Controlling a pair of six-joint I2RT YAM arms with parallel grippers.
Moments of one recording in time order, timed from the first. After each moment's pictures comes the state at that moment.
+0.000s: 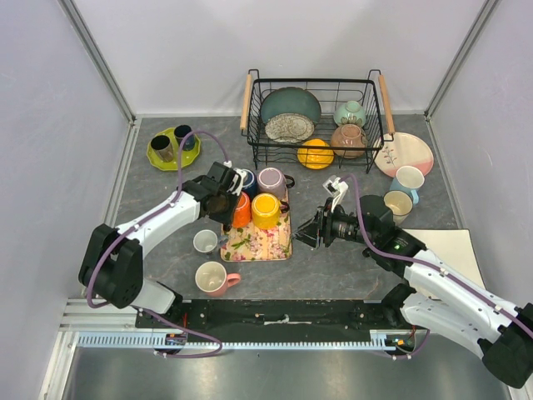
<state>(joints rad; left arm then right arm) -0.51 1.45 0.96 -0.60 -0.01 -0.09 0.69 0.85 0.59 -0.01 -0.46 0.53</state>
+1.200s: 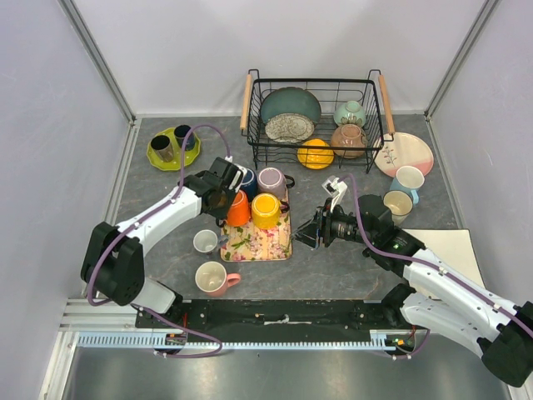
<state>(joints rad) -0.51 1.48 1.04 -0.68 -0.20 0.00 0.69 0.87 0.59 -0.02 -0.46 0.53</state>
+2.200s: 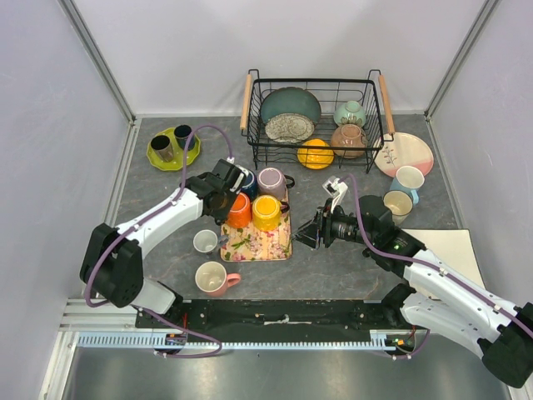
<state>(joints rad) -0.55 1.46 1.04 -0.70 -0.25 0.00 0.69 0.86 0.58 -0.02 -0.47 0.53</state>
